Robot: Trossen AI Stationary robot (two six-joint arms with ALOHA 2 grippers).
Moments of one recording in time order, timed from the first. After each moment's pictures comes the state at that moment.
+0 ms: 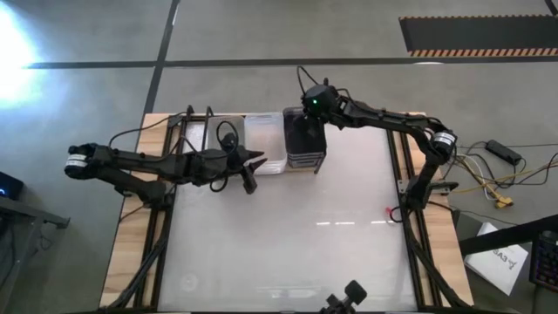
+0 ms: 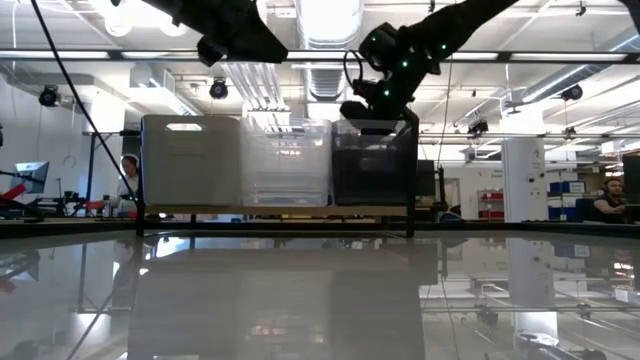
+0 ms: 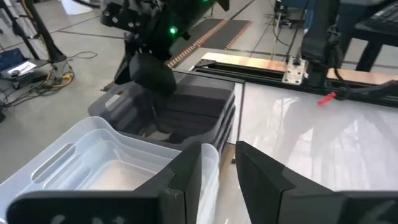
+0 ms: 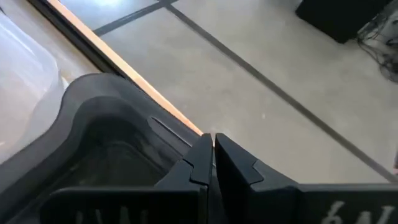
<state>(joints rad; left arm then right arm) -0.02 1.16 0.86 0.01 -0.48 -0.10 -0.55 1.76 1.37 -0.31 0.32 0.03</state>
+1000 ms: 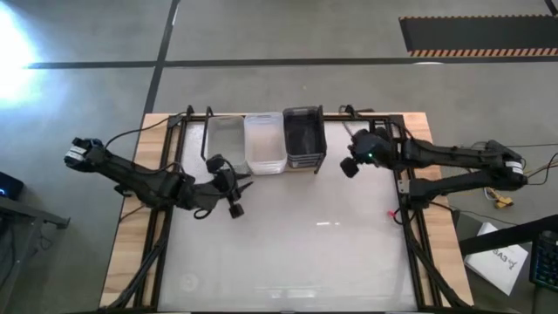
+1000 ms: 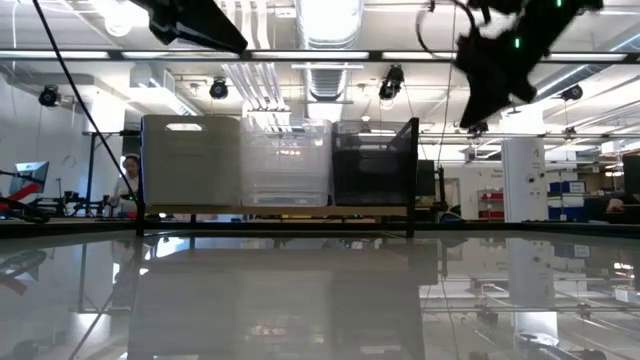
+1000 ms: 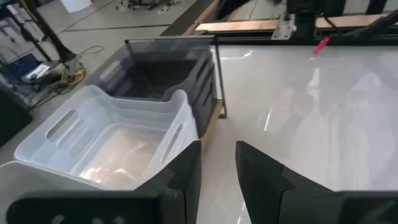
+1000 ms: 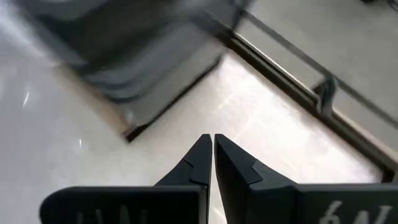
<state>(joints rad) -0.33 1.12 0.86 -0.27 -0.77 -0.20 -0.21 1.04 0.85 -0.70 0.45 0.36</state>
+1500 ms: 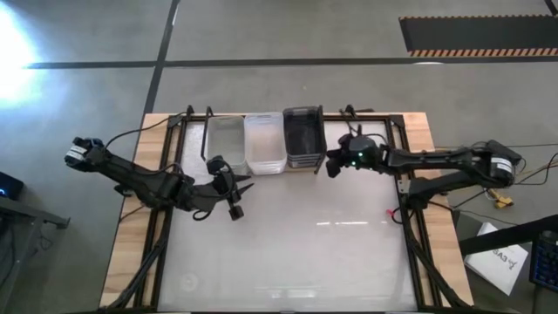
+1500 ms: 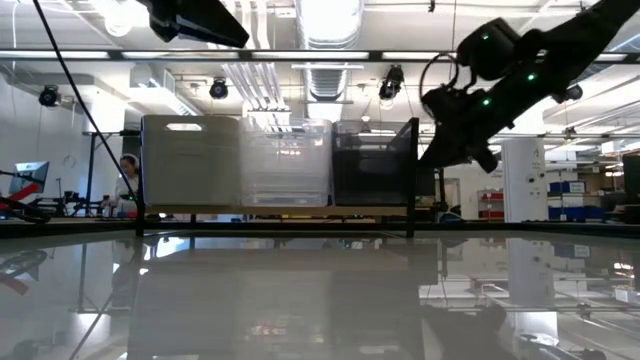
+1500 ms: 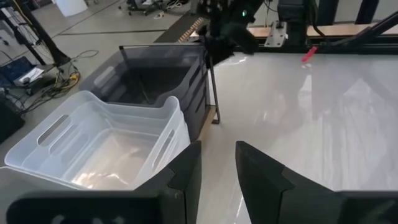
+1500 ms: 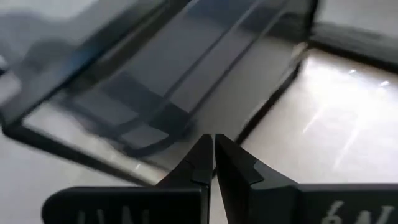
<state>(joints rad) -0.35 1.12 0.86 -0.24 -0.77 -0.20 -0.38 1.19 0.48 0.15 0.13 0.44</state>
